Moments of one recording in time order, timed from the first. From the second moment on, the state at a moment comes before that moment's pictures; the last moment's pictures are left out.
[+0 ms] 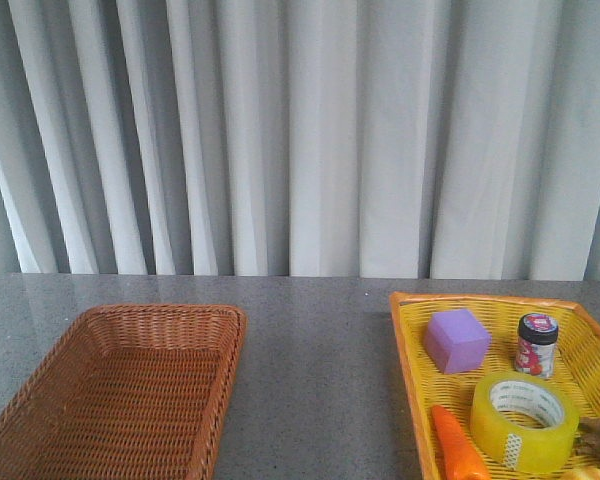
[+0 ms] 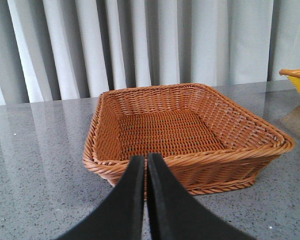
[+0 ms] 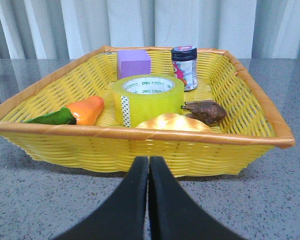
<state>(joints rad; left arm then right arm) -0.10 -0.01 0.02 0.05 0.07 -0.08 0.06 -0.01 0.03 -0.20 0.19 0.23</state>
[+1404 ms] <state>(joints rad) -0.10 -0.01 0.02 0.05 0.07 -0.08 0.06 -0.01 0.03 0.10 0.11 0.36</state>
